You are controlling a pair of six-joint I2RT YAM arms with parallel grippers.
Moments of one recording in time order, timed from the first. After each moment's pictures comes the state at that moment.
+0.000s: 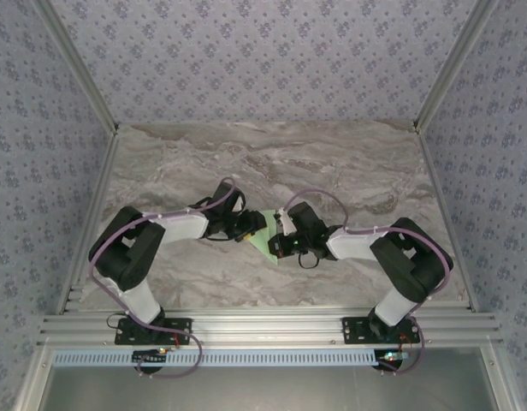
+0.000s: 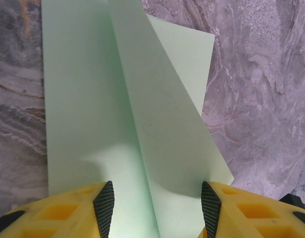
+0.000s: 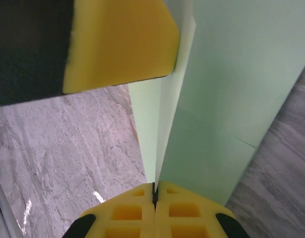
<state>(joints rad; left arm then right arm) -0.62 1.73 0.87 -0.06 0.42 -0.96 0.71 1.63 0.65 0.14 -0.41 0.50</state>
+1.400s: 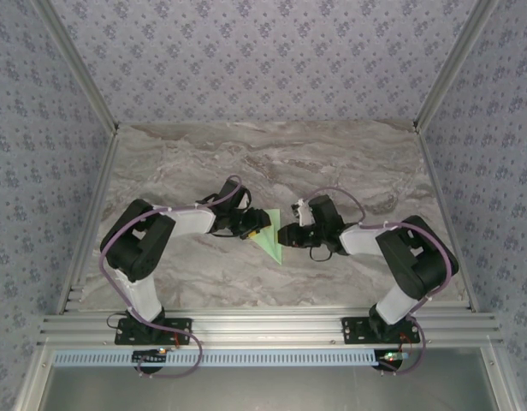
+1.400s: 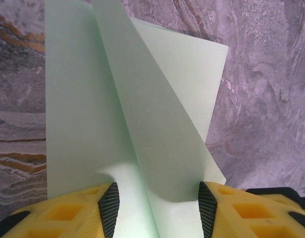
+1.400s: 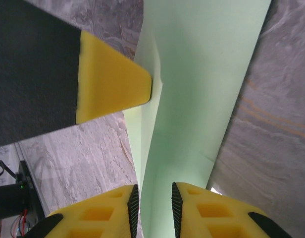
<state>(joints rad) -0.63 1.82 0.94 -0.06 0.43 -0.96 0.53 1.63 0.59 0.25 -0.61 0.59</state>
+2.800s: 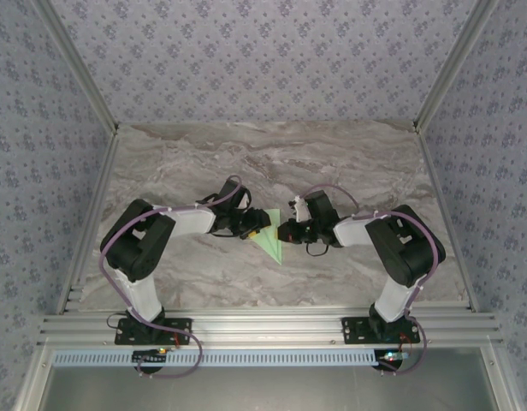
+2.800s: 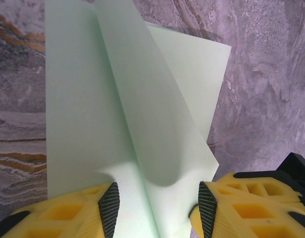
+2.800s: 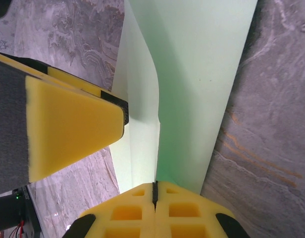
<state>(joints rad) -0.63 1.82 0.94 -0.06 0.43 -0.96 0.52 1.74 0.68 0.22 -0.61 0.58</state>
